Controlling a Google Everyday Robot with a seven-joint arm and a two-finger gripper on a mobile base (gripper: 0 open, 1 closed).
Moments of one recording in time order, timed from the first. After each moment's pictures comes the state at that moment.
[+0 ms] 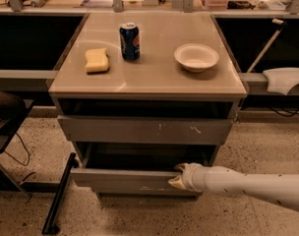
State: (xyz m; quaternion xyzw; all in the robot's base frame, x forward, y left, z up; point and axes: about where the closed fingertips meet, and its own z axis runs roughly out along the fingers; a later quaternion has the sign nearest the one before) arm 0.552 -0.116 0.423 -0.48 0.79 0.08 0.36
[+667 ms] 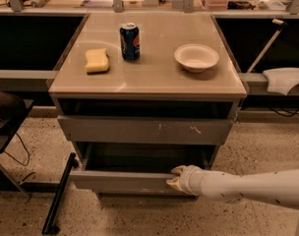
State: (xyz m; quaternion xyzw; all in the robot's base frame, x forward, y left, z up) arm 0.536 -0.113 0.441 -0.47 0.80 0.05 0.36
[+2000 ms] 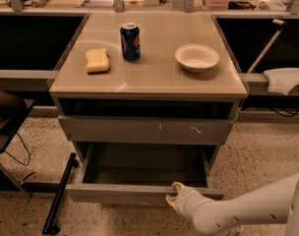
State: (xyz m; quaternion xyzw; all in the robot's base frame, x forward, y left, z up) arm 0.468 -0.088 0.435 -0.46 0.80 0.01 0.37
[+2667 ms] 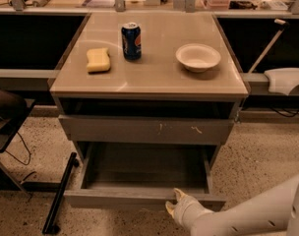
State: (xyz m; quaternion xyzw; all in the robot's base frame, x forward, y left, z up) arm 0.441 -0.086 0.434 -0.46 0.81 0.00 0.38
